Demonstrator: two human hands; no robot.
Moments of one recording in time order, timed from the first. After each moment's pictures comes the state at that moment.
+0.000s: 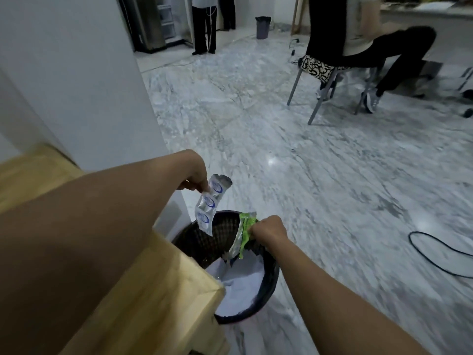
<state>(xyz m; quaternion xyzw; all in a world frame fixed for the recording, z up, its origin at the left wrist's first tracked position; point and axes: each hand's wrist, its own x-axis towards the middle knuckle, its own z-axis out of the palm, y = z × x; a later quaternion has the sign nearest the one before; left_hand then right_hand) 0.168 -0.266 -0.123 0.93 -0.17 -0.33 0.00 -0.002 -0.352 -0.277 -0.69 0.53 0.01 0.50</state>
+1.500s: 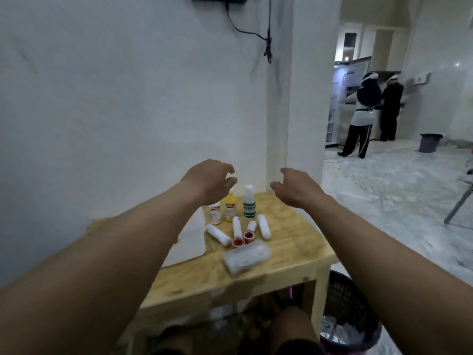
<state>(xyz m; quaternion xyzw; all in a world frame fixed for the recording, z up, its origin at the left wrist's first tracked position) -0.083 0.133 0.122 0.97 -0.18 0.16 0.02 -0.096 -0.082 0.093 -0.97 0.02 -0.13 0.20</state>
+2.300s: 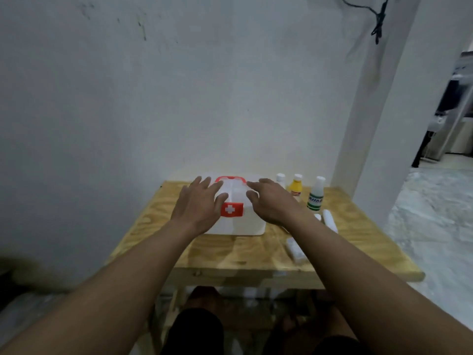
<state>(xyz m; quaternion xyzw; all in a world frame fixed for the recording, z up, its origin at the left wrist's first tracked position) -0.145 0.299 0.014 0.97 0.03 0.22 0.11 -0.098 0.115 0.042 -0.96 -0.23 -0.08 0.16</state>
